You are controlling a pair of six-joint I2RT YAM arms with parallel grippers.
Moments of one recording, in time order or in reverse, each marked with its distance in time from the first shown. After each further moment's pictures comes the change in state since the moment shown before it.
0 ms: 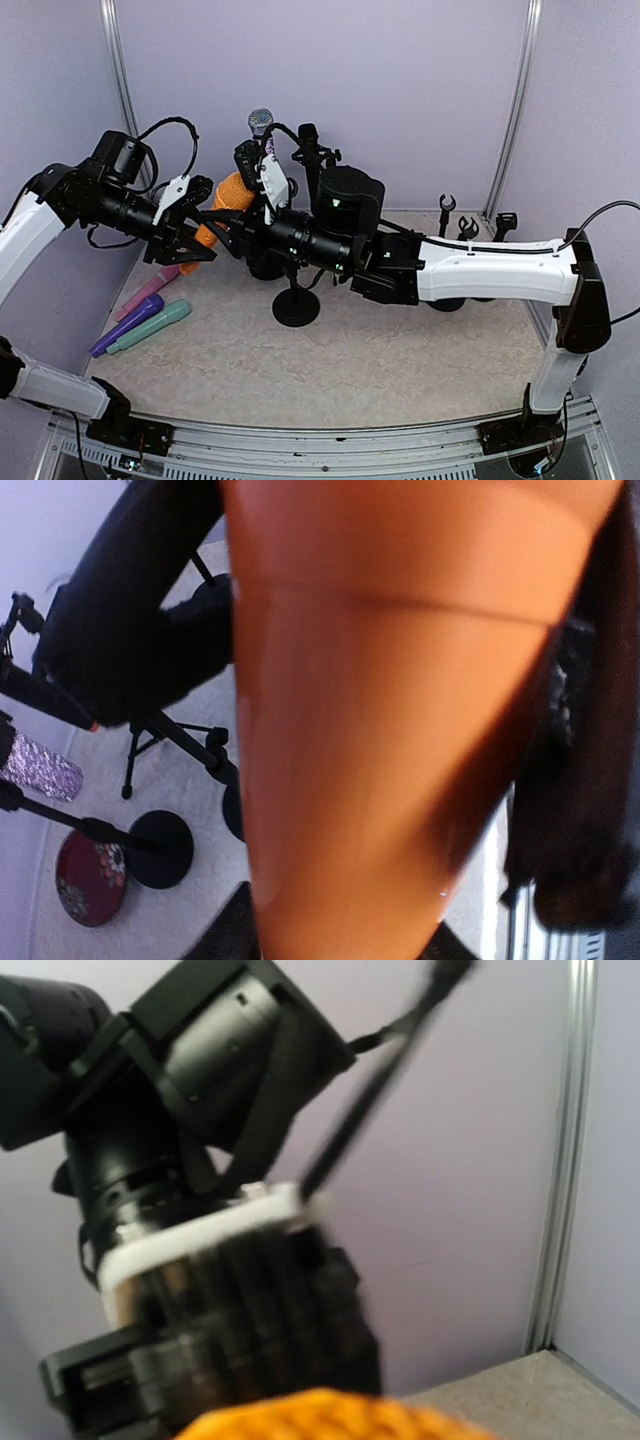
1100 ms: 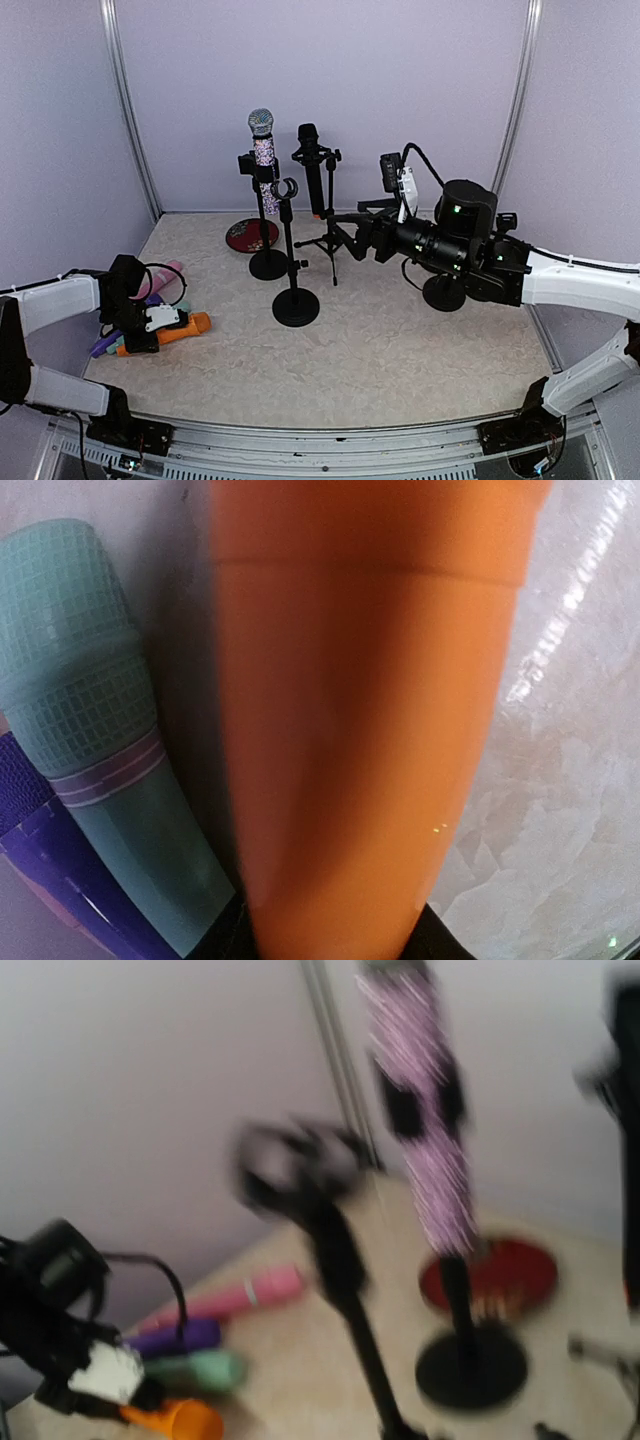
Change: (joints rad) left arm 0.394 -0.014 -0.863 0.340 -0.708 0.229; right arm -0.287 -0.518 -0.579 -0.107 -0.012 0.244
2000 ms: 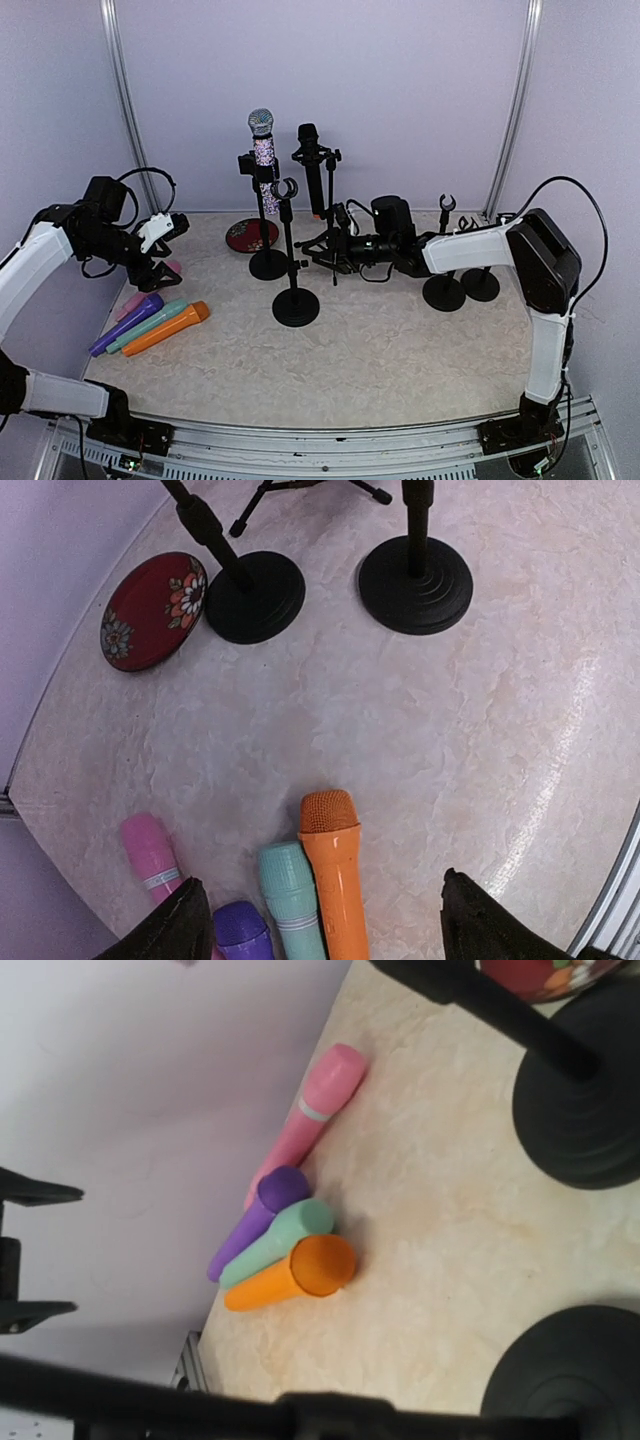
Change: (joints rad) left arm -0.070 -0.048 0.520 -0.205 0.402 -0.218; right arm -0.270 0.690 0.288 0.092 -0.648 0.606
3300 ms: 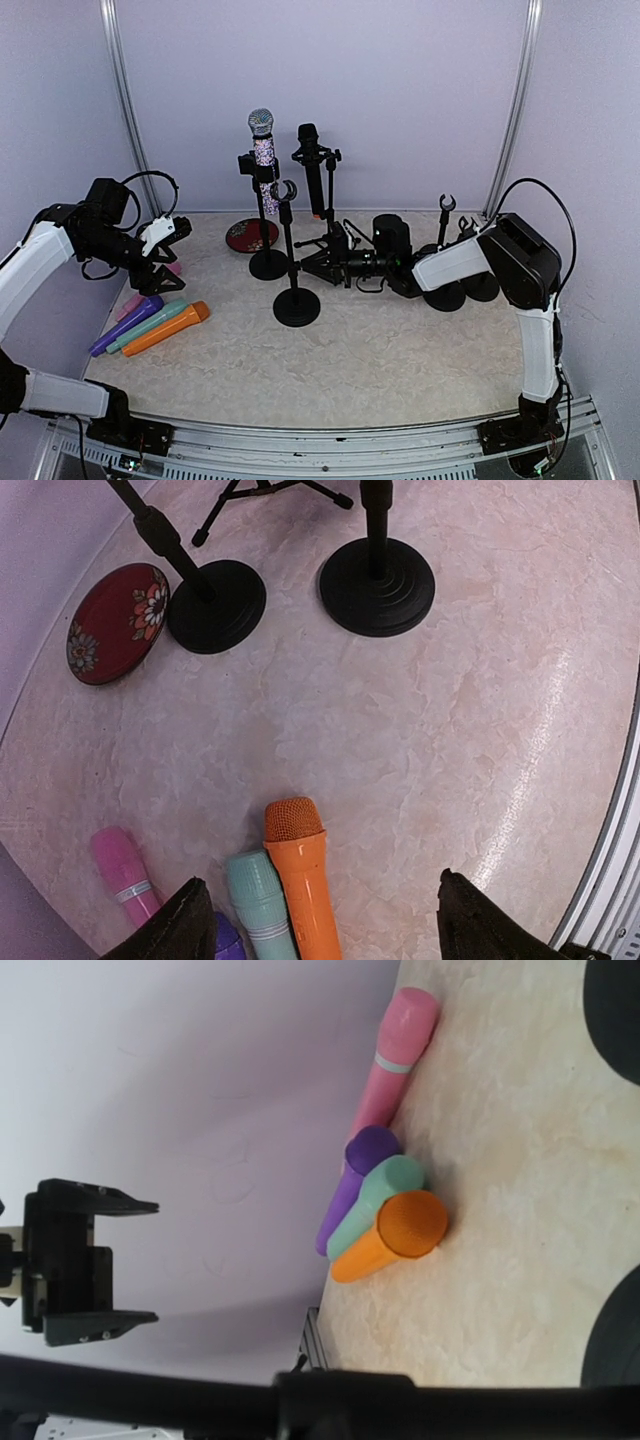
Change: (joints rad) left arm -0.012 0.004 0.004 -0.044 0.076 0.024; right arm 0.000 0.130 -0.063 0.370 -0.138 0.350
